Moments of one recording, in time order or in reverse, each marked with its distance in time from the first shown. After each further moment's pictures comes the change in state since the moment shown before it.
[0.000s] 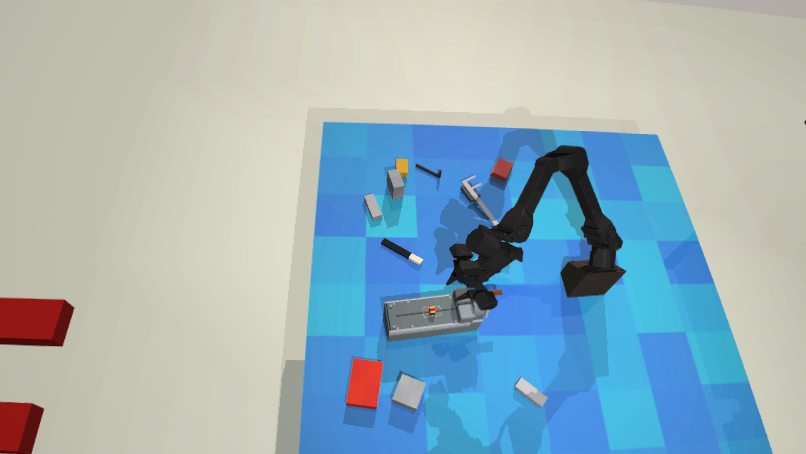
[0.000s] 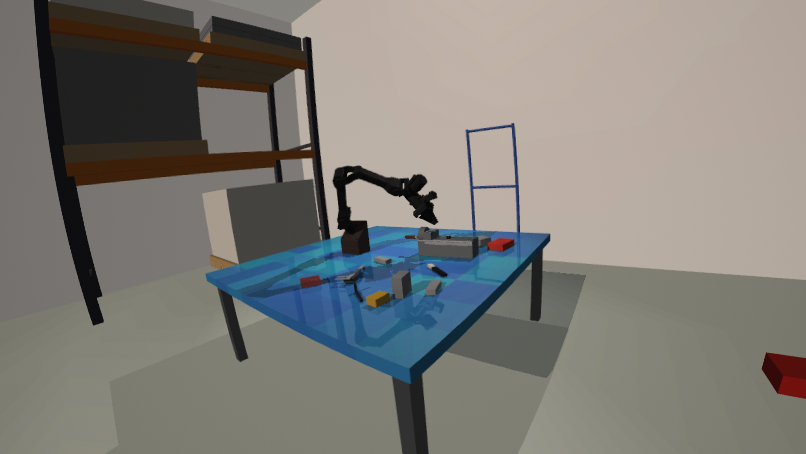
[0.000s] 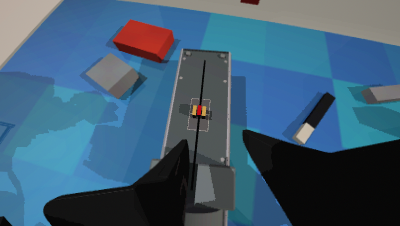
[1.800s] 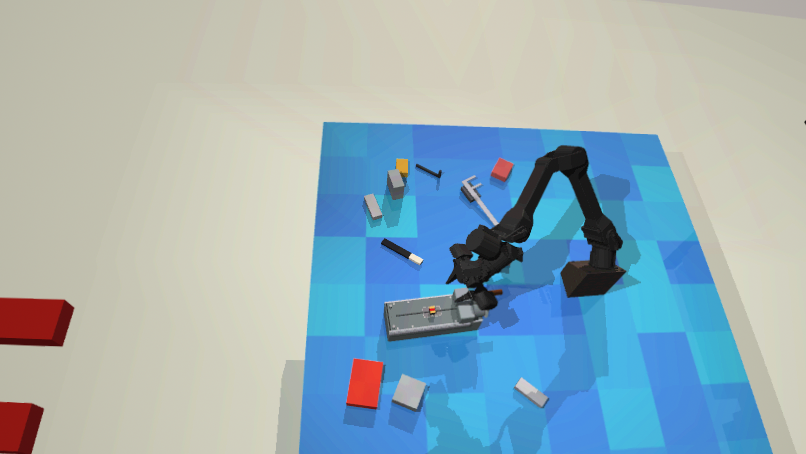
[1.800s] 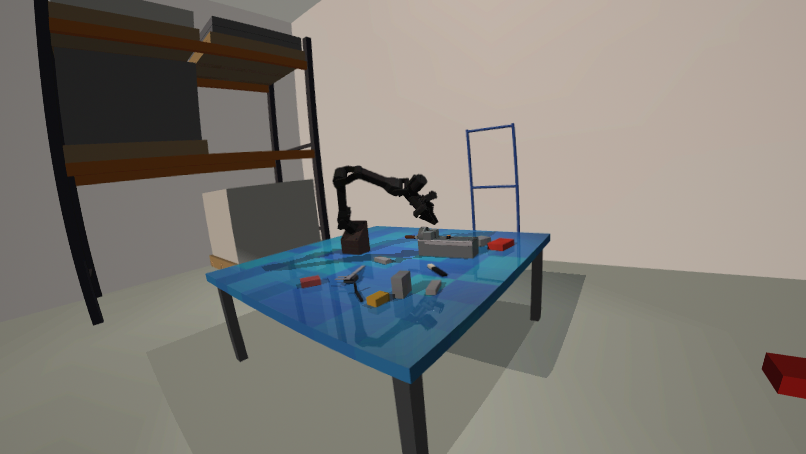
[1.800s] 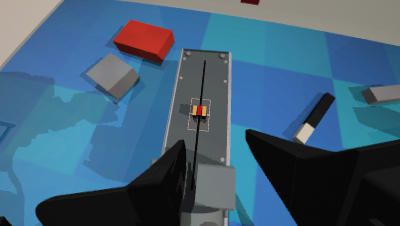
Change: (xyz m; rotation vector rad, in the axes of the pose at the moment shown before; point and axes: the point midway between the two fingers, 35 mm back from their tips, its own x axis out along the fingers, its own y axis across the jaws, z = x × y) arm 0.000 0.000 0.000 0.000 0.000 0.001
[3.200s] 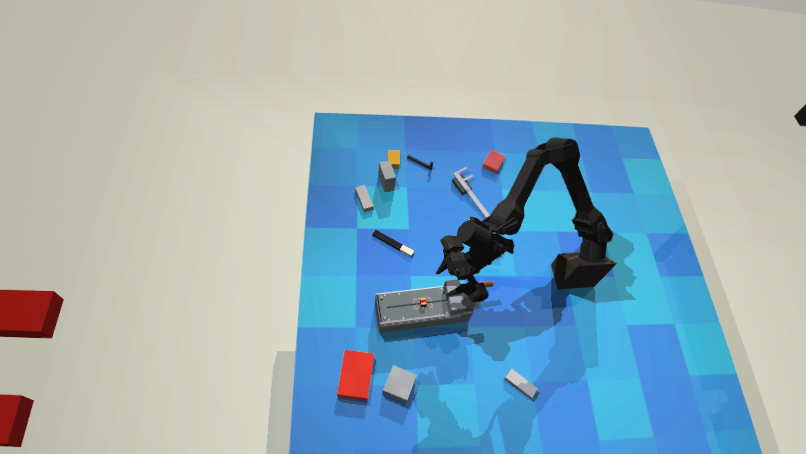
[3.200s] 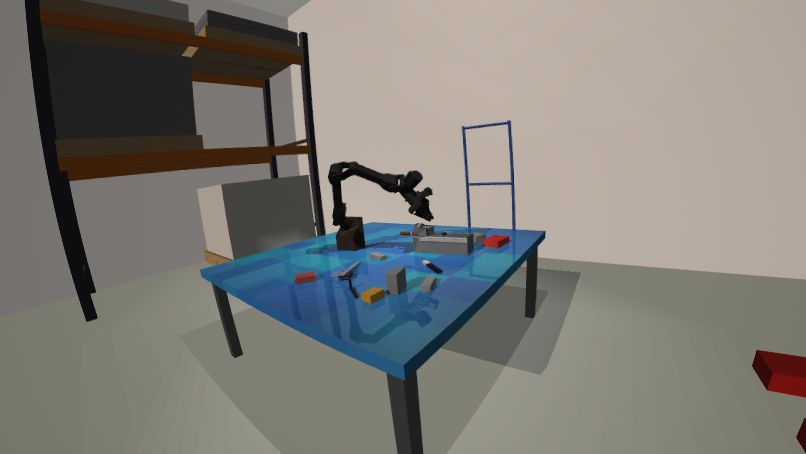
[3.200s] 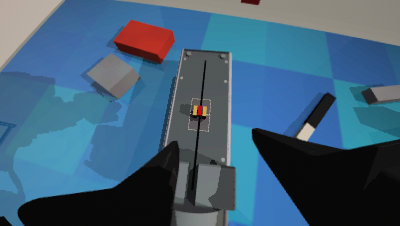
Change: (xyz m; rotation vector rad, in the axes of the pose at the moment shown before) arm 0.000 0.000 0.000 0.000 -0.001 0.002
